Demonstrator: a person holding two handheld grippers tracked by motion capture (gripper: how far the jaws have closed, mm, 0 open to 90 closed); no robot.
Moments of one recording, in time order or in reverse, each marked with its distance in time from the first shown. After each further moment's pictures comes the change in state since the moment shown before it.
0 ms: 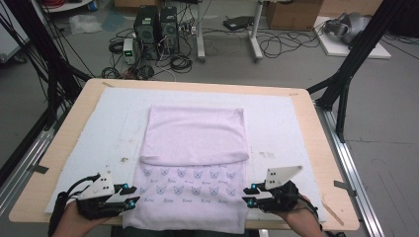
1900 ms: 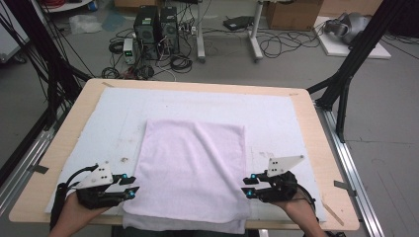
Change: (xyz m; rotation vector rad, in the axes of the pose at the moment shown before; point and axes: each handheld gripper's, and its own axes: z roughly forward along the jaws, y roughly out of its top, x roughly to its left) left arm 0.017 0.004 0.003 -0.033 0.004 -0.005; right arm -0.025 0.000 0.003 -0.072 0.026 0.060
